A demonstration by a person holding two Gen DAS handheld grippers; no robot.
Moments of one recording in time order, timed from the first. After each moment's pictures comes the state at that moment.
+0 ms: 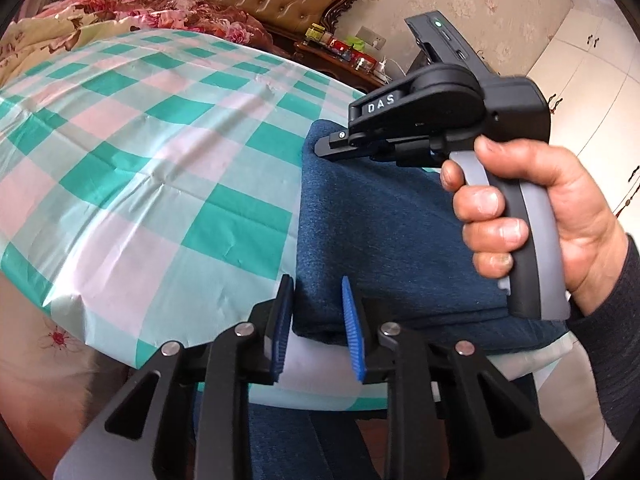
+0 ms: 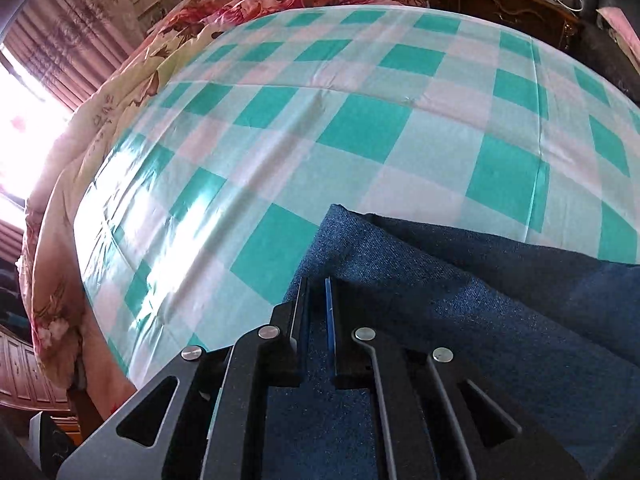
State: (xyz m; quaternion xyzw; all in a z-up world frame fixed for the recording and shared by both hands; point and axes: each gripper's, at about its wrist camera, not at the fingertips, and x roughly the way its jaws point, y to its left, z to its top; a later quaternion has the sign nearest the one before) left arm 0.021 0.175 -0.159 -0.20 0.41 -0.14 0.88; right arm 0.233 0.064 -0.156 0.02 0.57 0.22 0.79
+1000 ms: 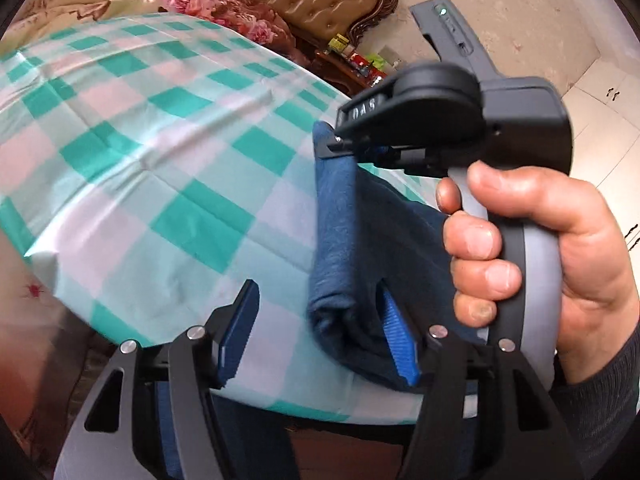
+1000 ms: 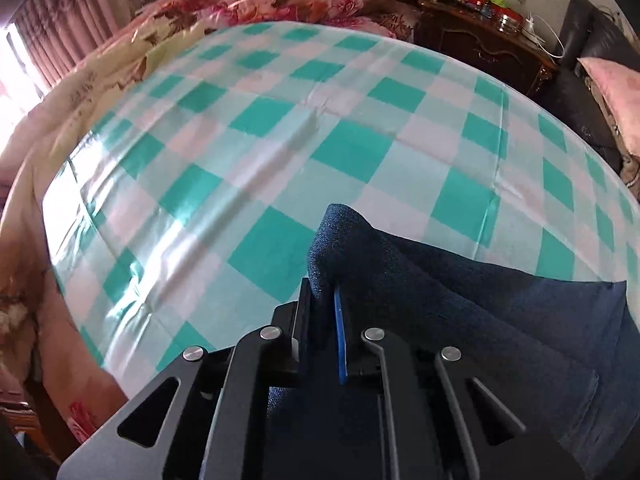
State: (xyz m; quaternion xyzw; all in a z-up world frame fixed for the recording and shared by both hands) left arm 0.018 0.153 -0.135 -0.27 0.40 -0.12 0.87; right arm 0.208 0.079 -0.119 -0.06 0.54 0.16 0.82
